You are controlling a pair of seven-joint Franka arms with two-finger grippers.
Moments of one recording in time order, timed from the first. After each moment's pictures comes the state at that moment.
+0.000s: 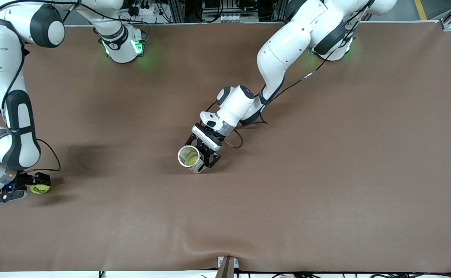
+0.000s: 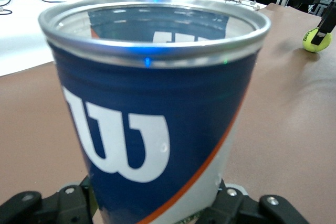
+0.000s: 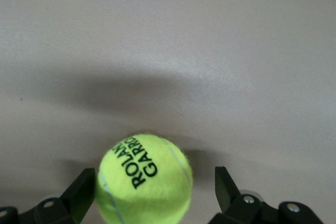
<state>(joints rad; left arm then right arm) -0.74 1.13 -0.29 -1.30 -0.52 3.55 0.56 -0.15 0.84 -0.26 -1.46 0.24 2.37 -0.74</state>
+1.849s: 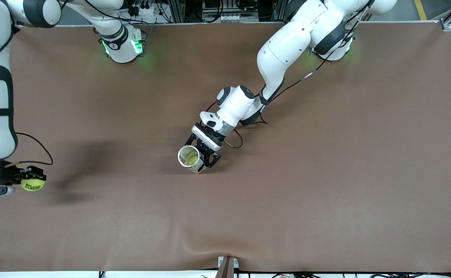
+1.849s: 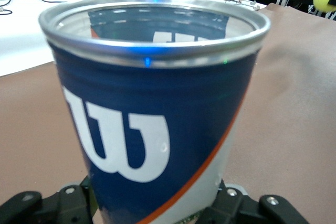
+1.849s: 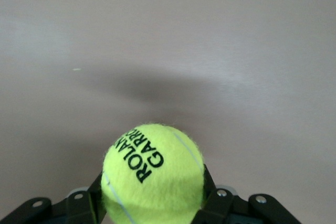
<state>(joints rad) -0.74 1.13 -0.29 -1.30 -0.52 3.55 0.56 -0.09 0.63 -0.27 -1.46 0.31 2.02 -0.69</state>
